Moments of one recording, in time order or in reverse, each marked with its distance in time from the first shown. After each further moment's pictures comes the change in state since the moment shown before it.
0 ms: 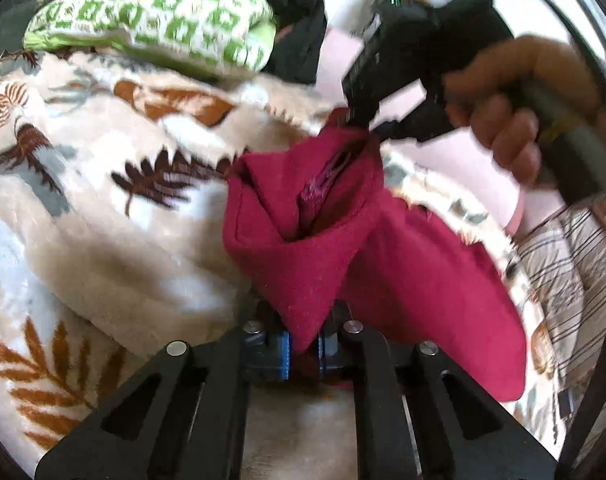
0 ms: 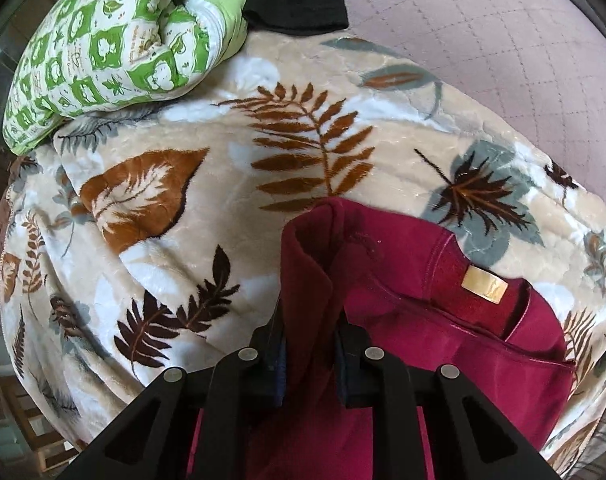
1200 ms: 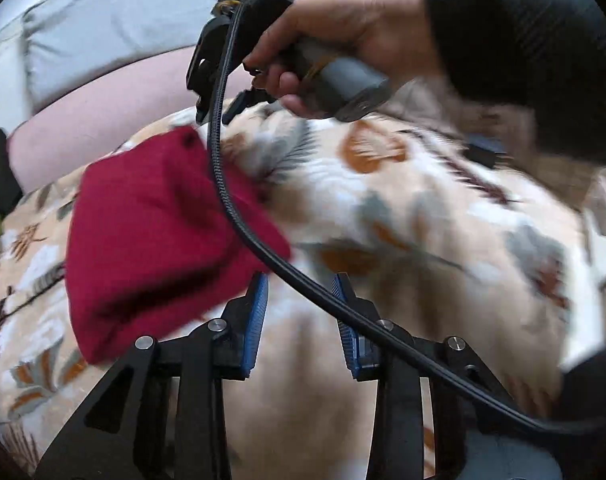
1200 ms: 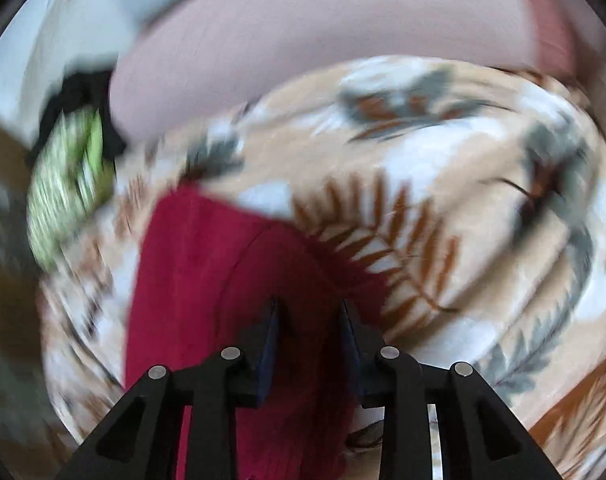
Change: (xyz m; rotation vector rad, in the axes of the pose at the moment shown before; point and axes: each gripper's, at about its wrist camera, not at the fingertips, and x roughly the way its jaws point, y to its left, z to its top) left arm -0.048 -0.227 -0.136 0.903 0.164 -0.374; right arm -0.056 -0.292 -0.195 0.495 -0.410 0.174
